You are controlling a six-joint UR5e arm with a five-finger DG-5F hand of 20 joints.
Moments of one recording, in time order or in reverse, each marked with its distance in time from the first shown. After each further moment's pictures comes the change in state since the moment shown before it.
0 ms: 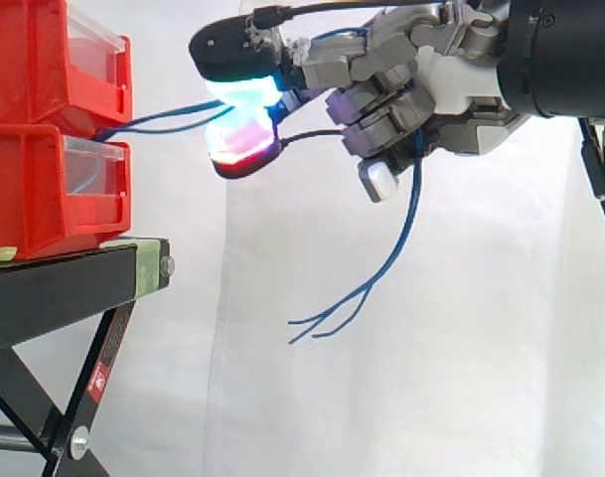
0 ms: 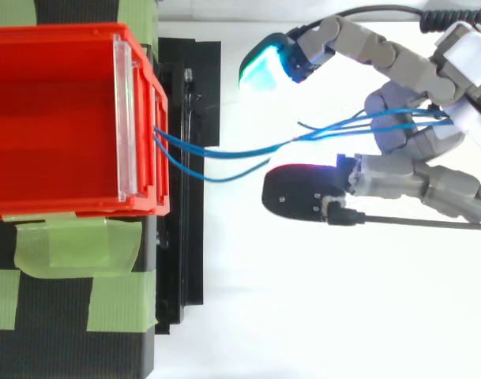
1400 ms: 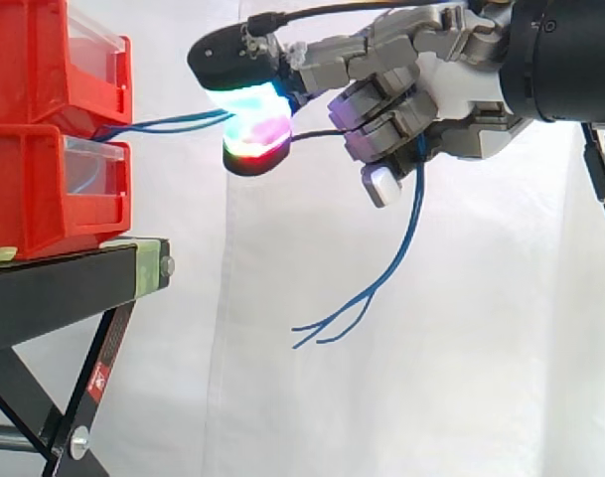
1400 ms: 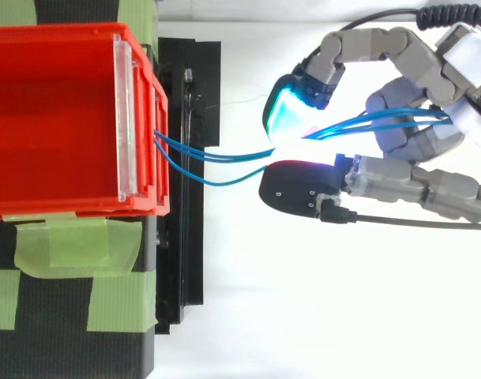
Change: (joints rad) arm 0.000 0.000 -0.002 -0.007 0.002 0.002
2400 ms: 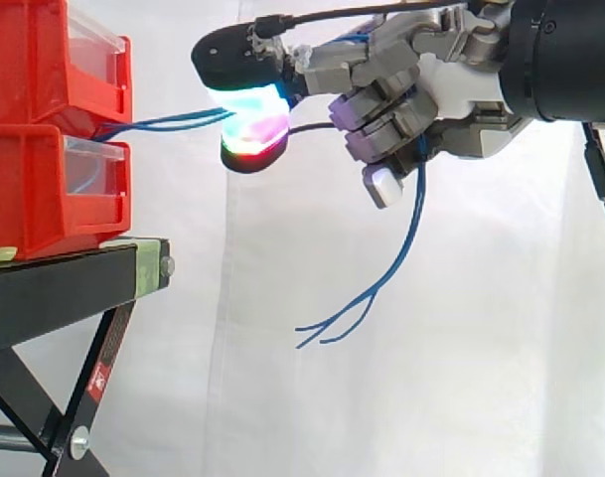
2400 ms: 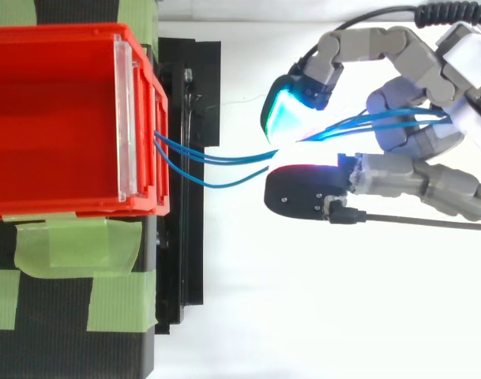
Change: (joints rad) arm 0.000 0.000 0.000 0.003 0.001 -0.022
